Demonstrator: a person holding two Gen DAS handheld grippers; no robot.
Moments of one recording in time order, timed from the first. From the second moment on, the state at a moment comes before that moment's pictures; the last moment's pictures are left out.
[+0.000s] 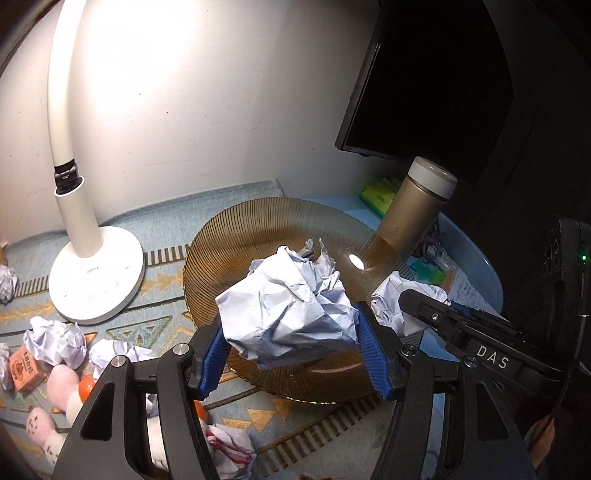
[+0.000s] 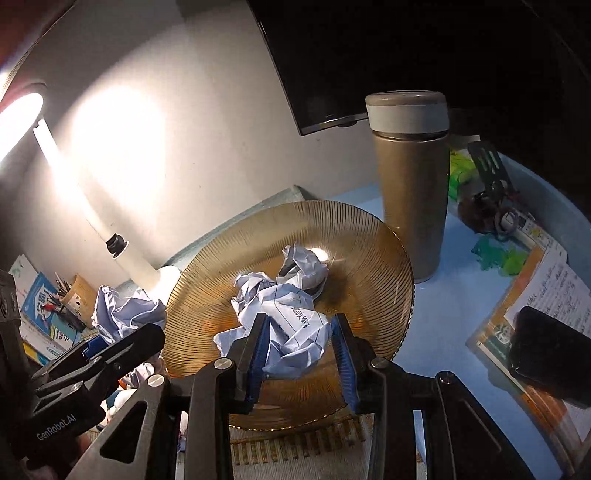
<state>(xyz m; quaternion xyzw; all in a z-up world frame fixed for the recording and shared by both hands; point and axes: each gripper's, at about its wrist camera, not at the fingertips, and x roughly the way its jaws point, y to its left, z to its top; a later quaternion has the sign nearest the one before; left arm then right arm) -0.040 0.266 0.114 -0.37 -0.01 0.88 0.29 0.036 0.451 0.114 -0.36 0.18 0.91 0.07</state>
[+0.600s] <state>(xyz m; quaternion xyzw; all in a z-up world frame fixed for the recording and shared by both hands) 0.038 0.129 0.143 -0.31 -0.03 0.92 0.21 0.091 0.363 0.124 -0.37 0.14 0.92 -0.02</state>
